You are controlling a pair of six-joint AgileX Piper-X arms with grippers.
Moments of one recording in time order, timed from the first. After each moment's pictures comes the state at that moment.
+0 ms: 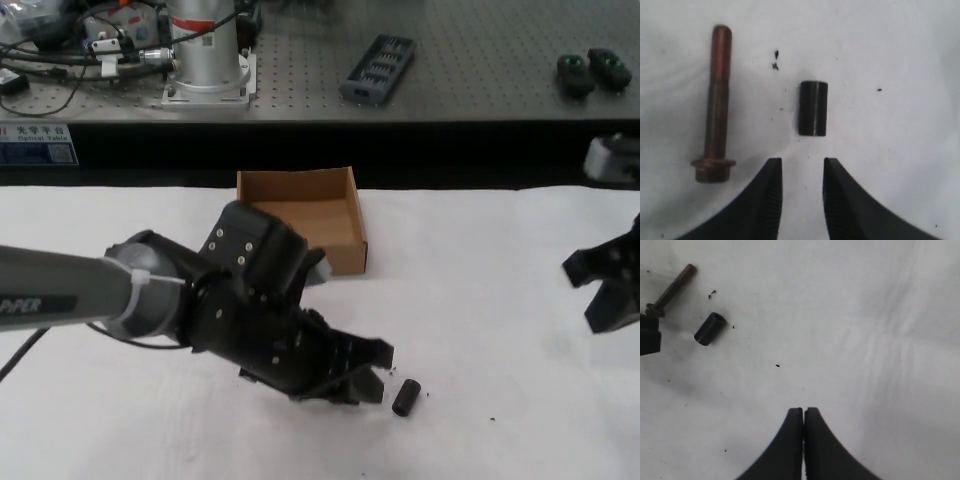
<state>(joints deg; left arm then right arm) -34.3 105.5 -58.3 13.5 32.8 -24.8 16.5 79.3 -62.7 63.9 -11.7 0.8</state>
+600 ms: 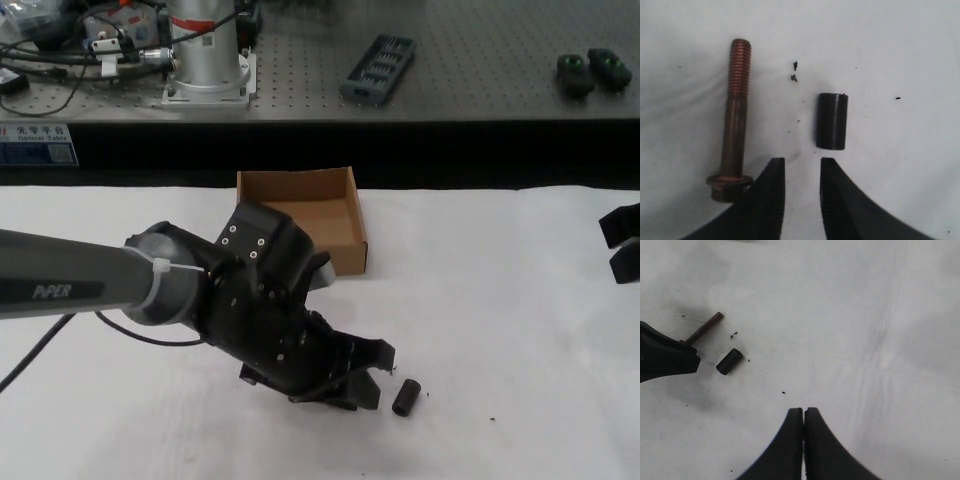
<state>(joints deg) -34.1 108.5 -61.4 18.8 32.3 -23.3 16.5 71.9 -62.7 61.5 -10.9 0.8</state>
